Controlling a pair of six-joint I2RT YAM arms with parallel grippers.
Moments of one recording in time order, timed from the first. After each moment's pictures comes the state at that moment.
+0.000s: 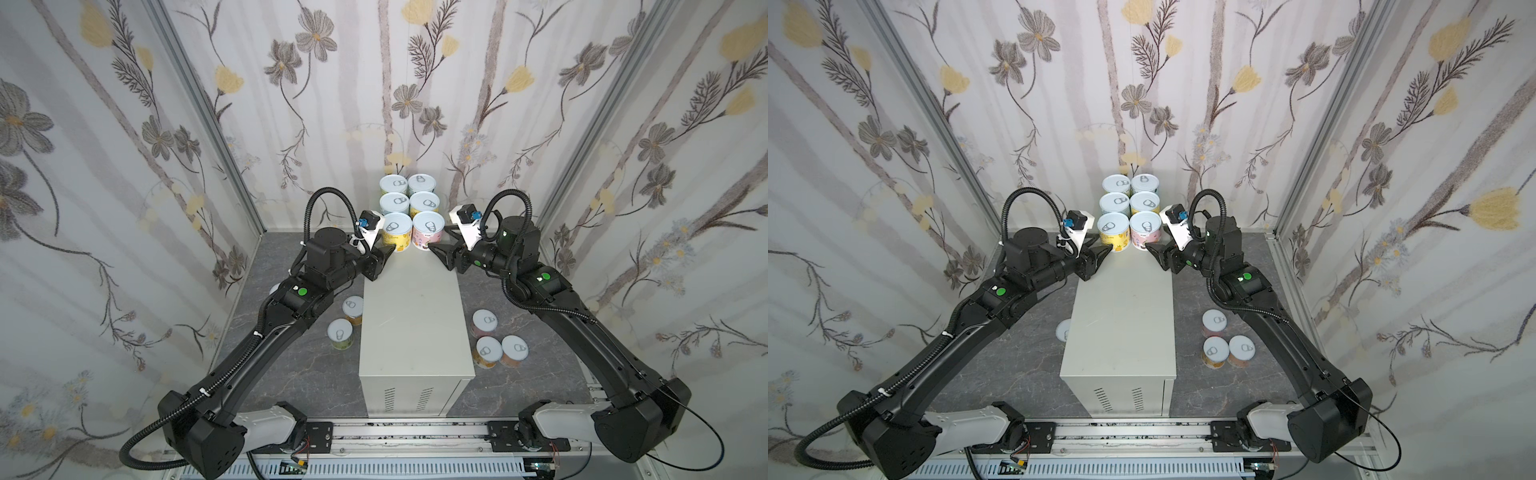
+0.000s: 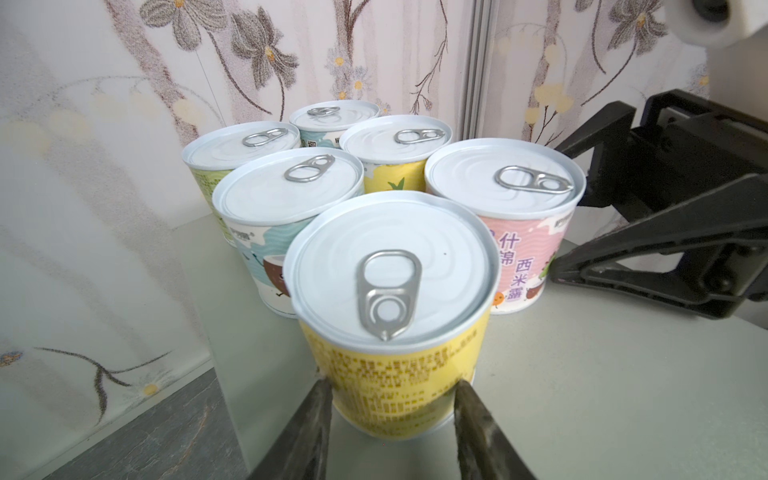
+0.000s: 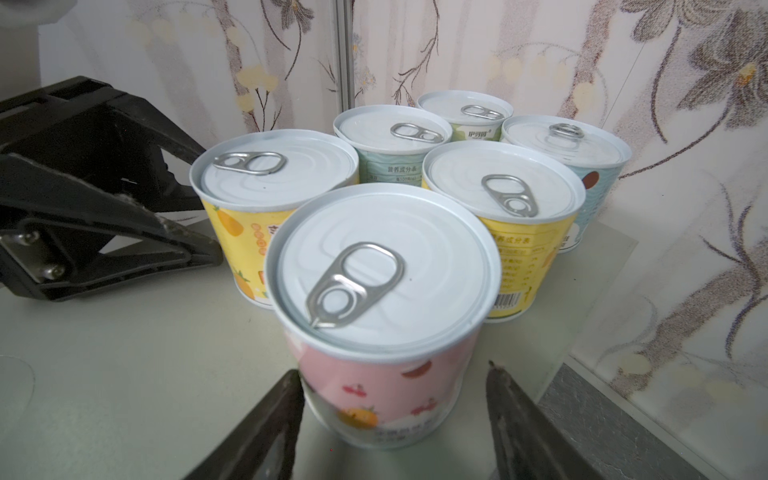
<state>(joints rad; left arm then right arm) -0.56 1.24 1.28 -0.23 0.17 0.08 0.46 1.31 1.33 -0.23 -0.41 -0.15</state>
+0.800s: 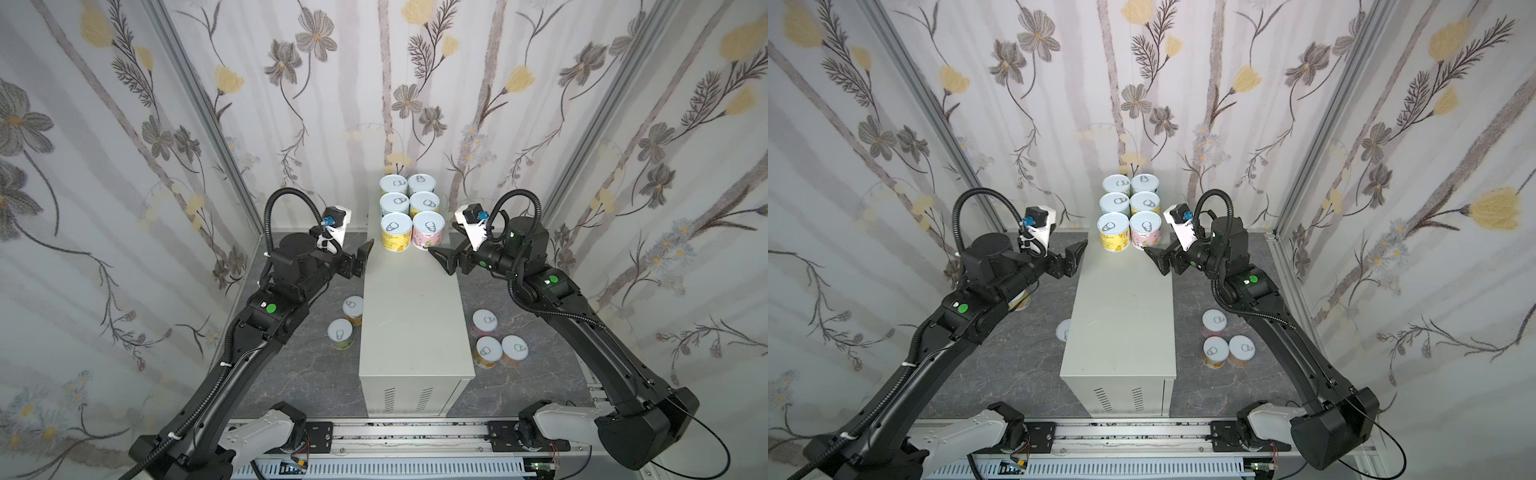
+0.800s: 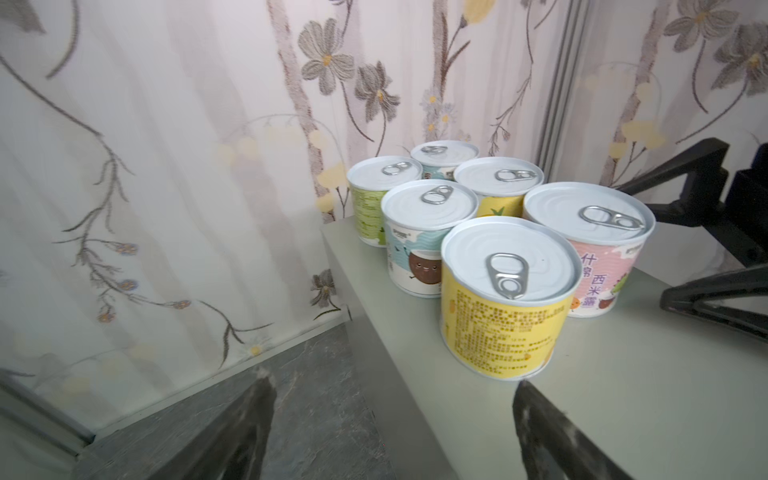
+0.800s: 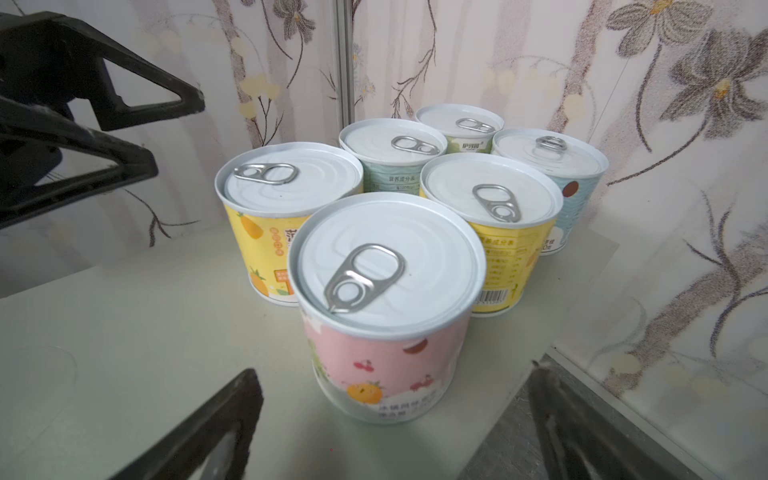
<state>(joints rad) -0.47 1.04 1.26 -0.33 -0.02 0.05 0.44 1.27 1.33 -0.25 -0.41 -0.15</state>
